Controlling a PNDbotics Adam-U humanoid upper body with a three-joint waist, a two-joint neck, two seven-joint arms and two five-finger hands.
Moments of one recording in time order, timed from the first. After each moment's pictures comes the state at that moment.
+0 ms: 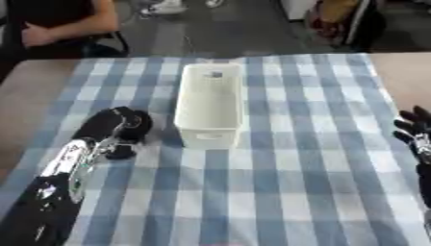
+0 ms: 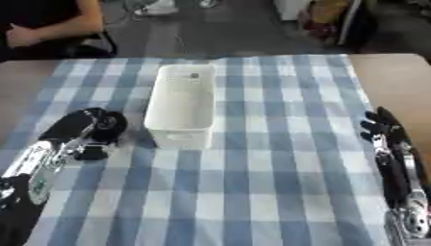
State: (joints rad) left arm -0.53 0.33 -0.02 -1.03 -1.18 -0.12 -0.07; right arm -0.06 -0.28 -0.07 -1.70 0.00 -0.16 0.00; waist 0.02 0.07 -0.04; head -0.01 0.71
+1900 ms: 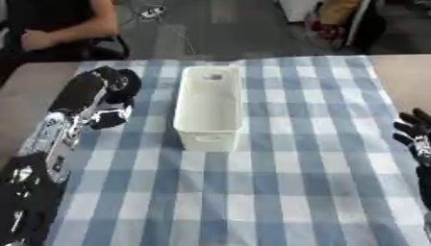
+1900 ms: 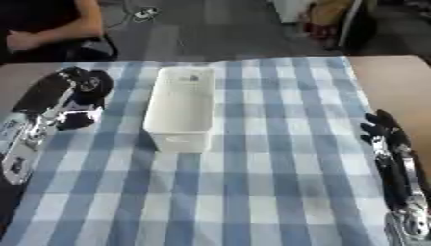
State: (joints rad) left arm -0.60 0.38 -0.01 -1.21 -1.11 -0.11 -0.05; right arm -0.06 -0.28 -0.07 -1.70 0.00 -0.16 -0.01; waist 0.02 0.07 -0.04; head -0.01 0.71
